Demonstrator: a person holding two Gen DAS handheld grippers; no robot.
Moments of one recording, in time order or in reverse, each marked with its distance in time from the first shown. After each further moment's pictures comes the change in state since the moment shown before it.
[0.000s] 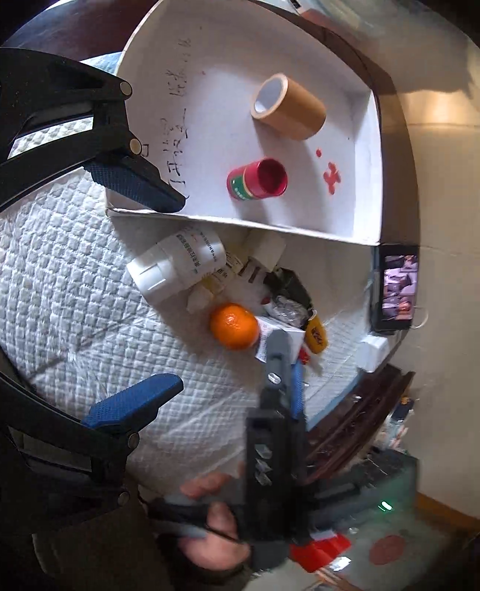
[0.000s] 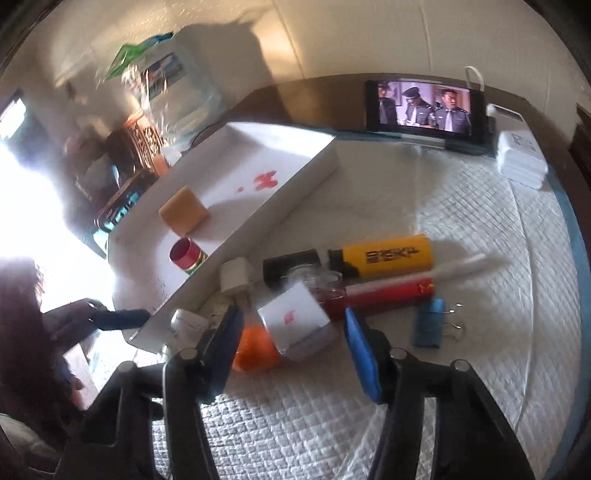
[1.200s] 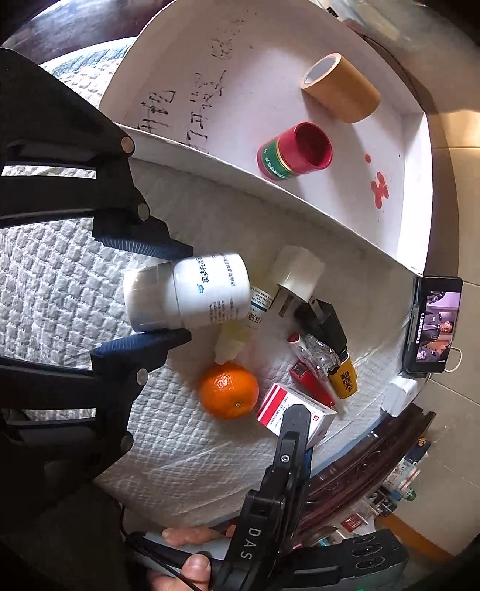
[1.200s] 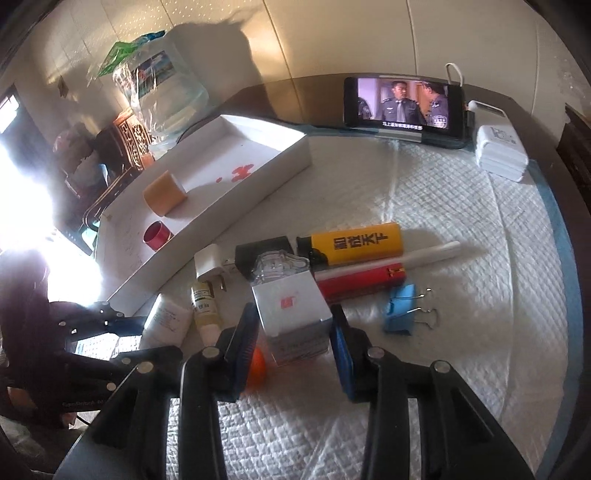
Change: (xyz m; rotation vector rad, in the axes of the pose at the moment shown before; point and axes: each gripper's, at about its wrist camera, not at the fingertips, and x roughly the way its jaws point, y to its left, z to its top) left arm 0.052 0.005 0.009 -0.093 0.143 0.088; right arm -0.014 -0.017 -0.016 0.024 -0.030 -0.043
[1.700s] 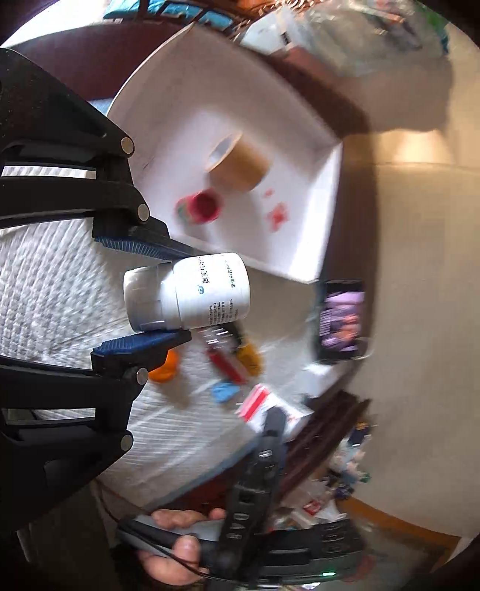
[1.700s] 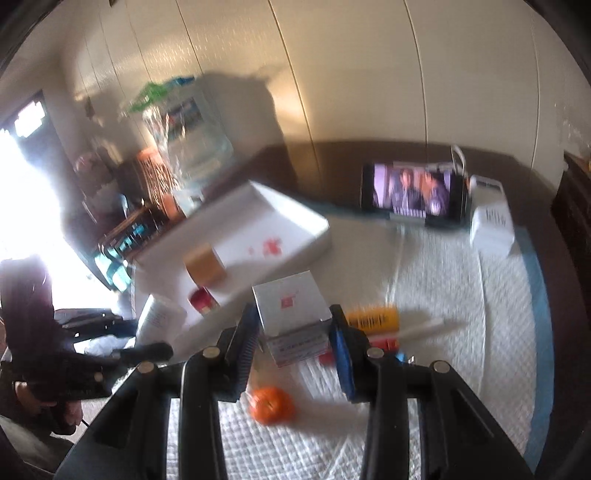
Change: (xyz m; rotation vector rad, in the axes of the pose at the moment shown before) left arm -0.094 0.003 0.025 0.015 -0.285 0.019; right arm -0.067 0.022 0.038 -0.062 -0.213 0.045
